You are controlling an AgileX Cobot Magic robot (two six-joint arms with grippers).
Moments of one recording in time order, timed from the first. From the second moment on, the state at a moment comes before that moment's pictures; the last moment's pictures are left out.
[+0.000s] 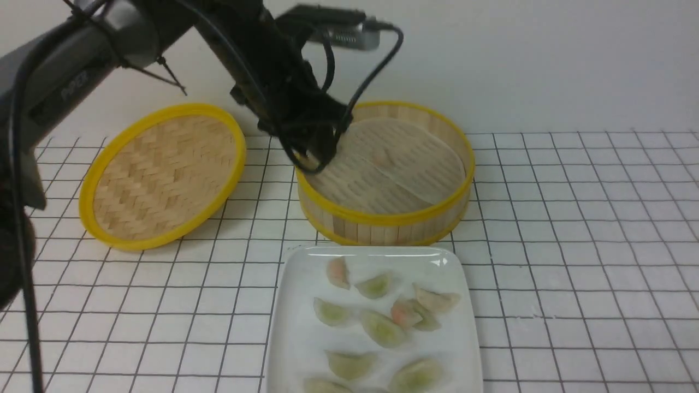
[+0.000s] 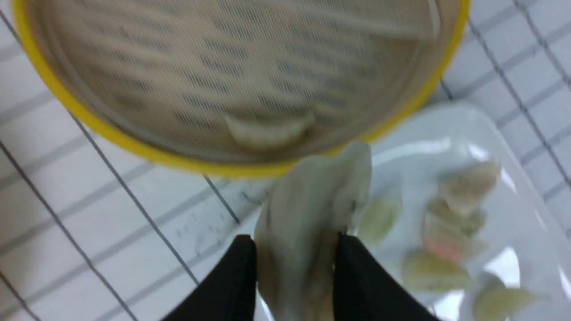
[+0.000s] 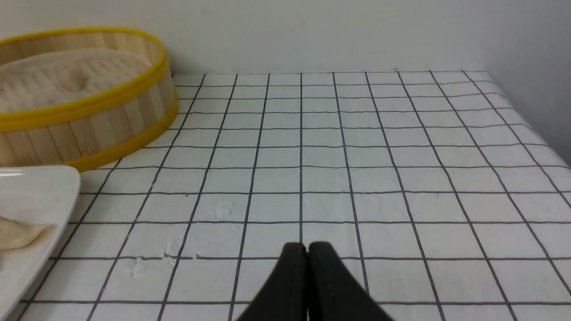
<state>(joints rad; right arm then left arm) -0.04 -0.01 0.02 0.05 0.40 0.00 -0.36 2.02 -1.89 -0.30 1.25 0.27</state>
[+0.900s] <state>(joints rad) -0.04 -0.01 0.02 0.05 0.40 0.00 -0.37 2.20 -2.11 -0.17 1.00 0.22</state>
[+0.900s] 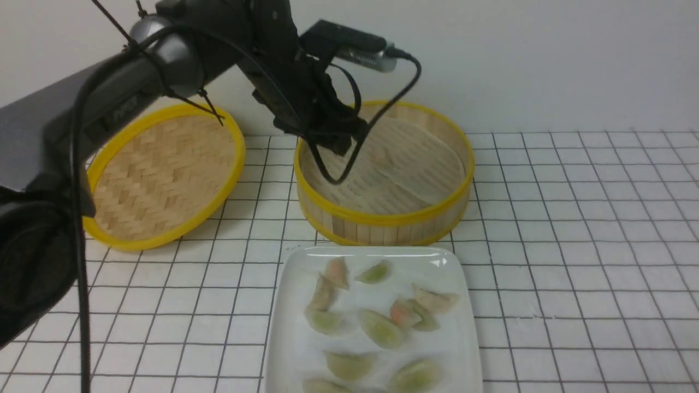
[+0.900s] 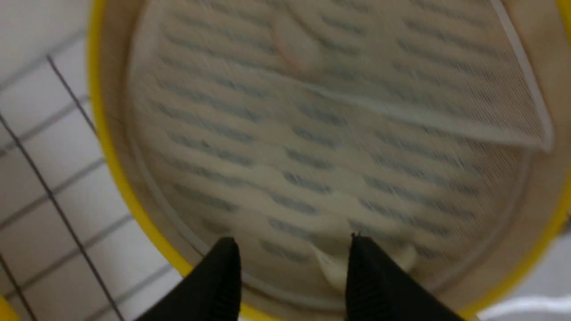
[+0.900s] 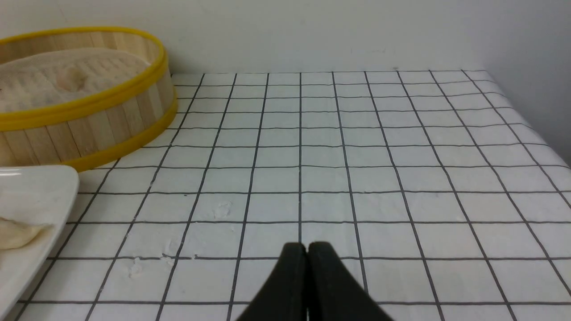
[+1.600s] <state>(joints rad) -0.04 -0.01 0.02 0.05 0.40 0.00 -0.32 2.70 -2.73 -0.45 0.97 0.62</state>
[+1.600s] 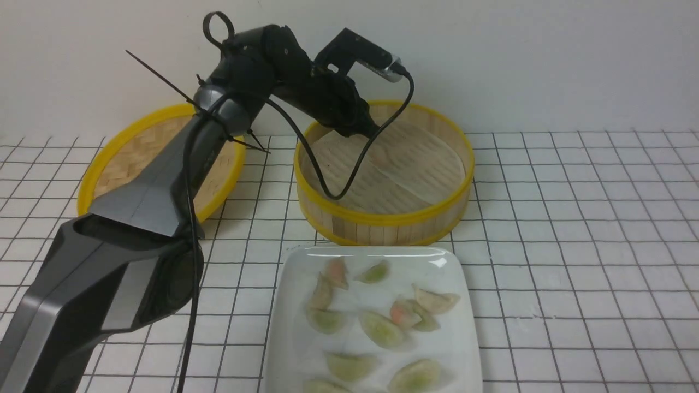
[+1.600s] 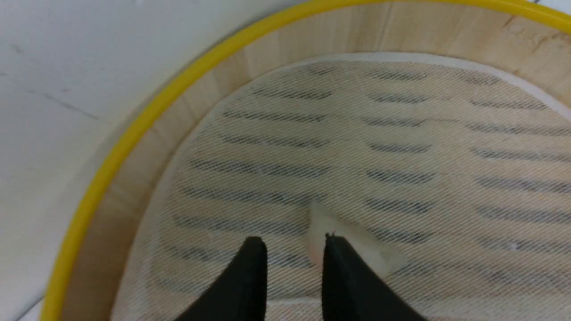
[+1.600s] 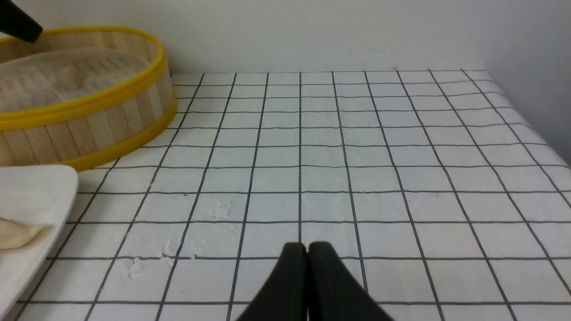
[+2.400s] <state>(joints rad) -0.04 -0.01 0.02 0.05 0.40 0.00 -0.30 2.80 -2.73 -0.61 0.95 0.72</state>
